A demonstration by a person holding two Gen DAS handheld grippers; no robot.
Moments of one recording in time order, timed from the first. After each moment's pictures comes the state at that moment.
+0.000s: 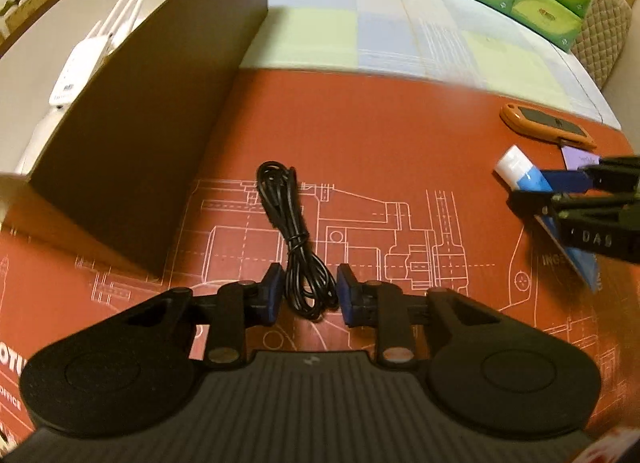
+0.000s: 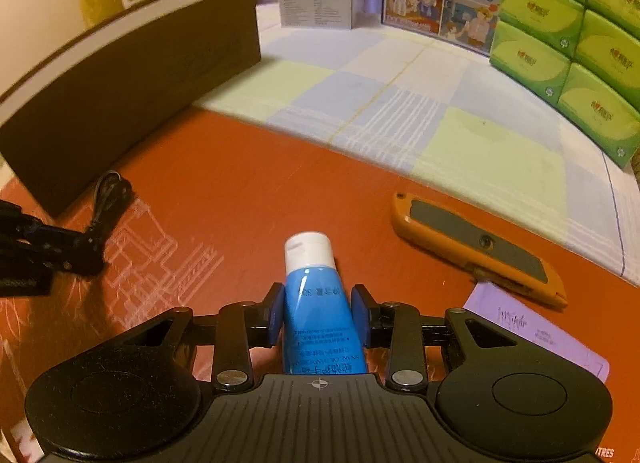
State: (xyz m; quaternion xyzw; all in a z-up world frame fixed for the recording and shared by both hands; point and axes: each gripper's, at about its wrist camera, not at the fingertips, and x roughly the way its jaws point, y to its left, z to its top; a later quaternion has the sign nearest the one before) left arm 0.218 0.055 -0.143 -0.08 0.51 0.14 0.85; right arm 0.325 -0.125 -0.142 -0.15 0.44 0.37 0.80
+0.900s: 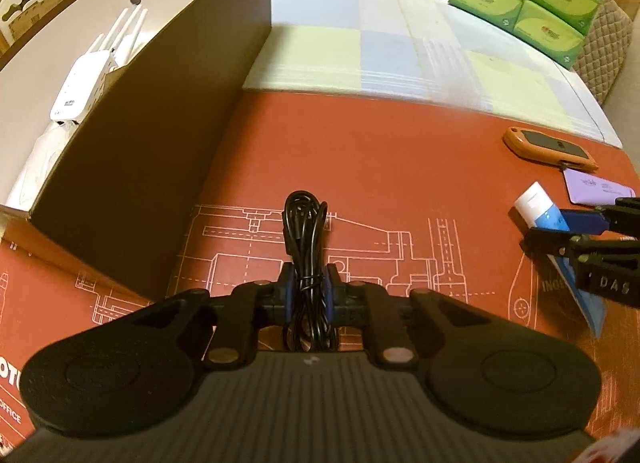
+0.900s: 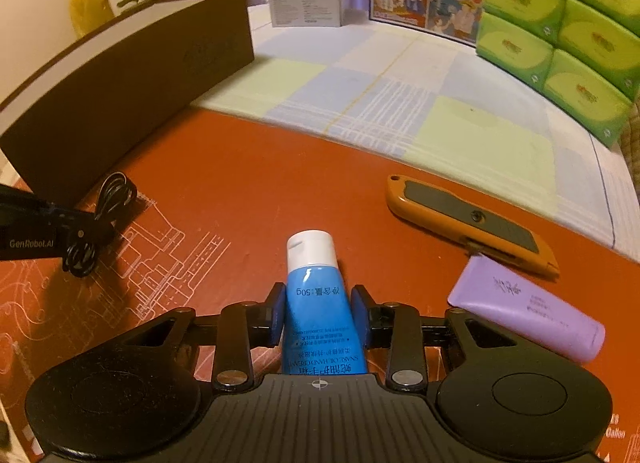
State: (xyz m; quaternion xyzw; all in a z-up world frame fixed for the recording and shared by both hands) left arm 0.228 0.060 -0.139 -0.08 0.49 0.14 0.86; right arm 0.313 -0.137 -0.134 -0.12 0.45 0.35 0.81
